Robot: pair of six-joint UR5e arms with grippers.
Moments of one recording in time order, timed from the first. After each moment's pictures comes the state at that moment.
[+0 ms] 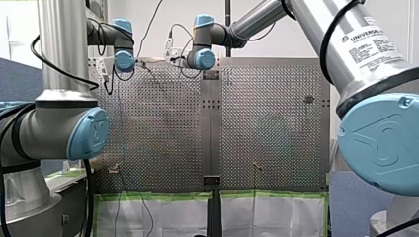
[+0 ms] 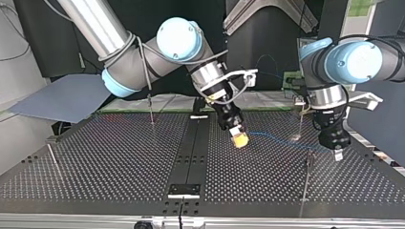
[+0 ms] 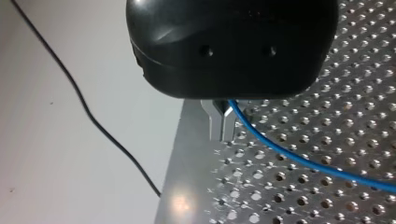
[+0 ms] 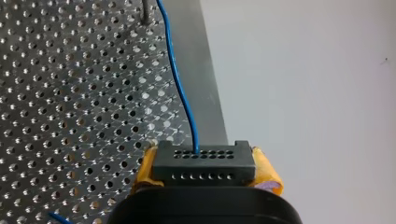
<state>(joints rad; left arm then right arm) 0.03 -1.50 -1.81 -2.77 -1.82 -1.74 2.47 -1.07 1.14 -0.30 1.55 1.67</state>
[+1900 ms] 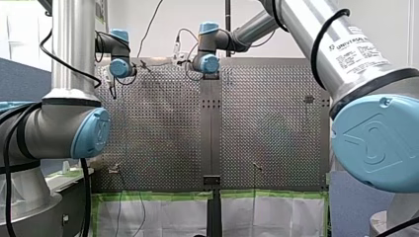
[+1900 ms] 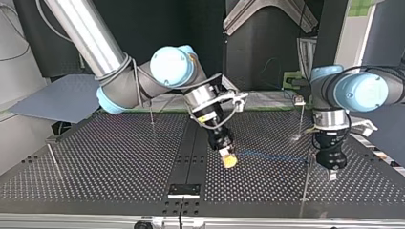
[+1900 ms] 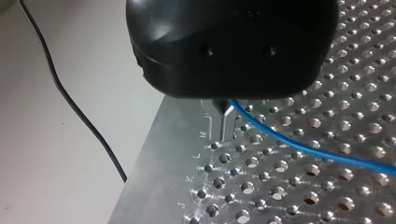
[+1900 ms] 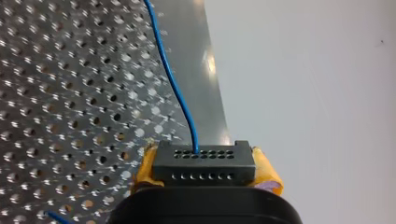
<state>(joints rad) 0.12 -1.63 -1.72 -2.71 -1.59 -1.86 2.41 -1.00 1.02 -0.30 1.52 1.68</state>
